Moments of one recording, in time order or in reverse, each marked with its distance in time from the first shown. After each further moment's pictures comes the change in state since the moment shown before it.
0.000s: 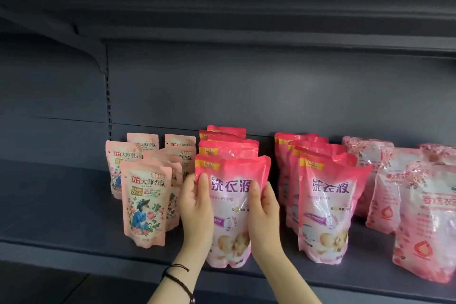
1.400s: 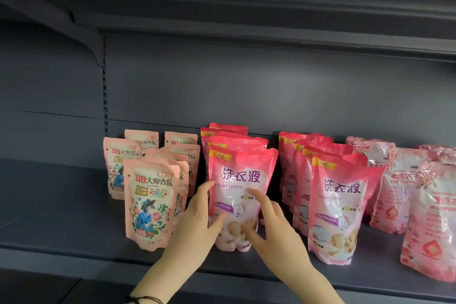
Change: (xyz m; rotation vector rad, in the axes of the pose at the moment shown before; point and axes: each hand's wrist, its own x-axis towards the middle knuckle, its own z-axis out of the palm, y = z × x) left_hand 0.006 -0.034 -0.057 0.660 -0.574 0.143; right_hand -0.014 0.023 -0.028 -1.003 -0.299 -0.181
